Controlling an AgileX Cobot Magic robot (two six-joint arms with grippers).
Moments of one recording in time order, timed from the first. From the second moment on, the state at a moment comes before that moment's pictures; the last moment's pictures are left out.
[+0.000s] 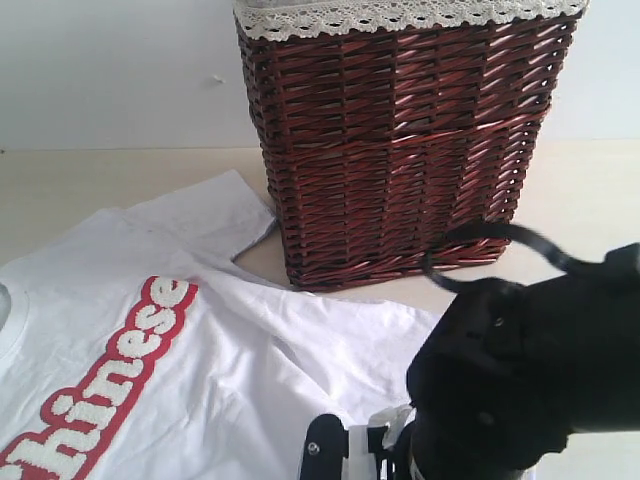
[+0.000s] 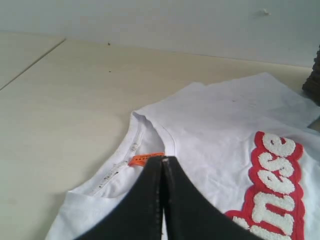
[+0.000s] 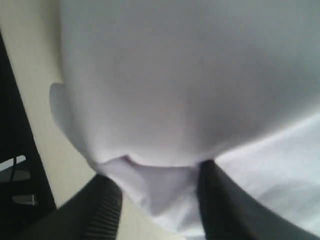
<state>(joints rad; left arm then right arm) 0.03 0.01 0.00 0.12 0.37 -0.22 0.87 1.68 -0.74 0.09 0.77 -0.47</state>
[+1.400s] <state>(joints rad) 0.03 0.01 0.00 0.12 0.37 -0.22 0.73 1.48 -0.94 -0.28 0.97 -0.37</state>
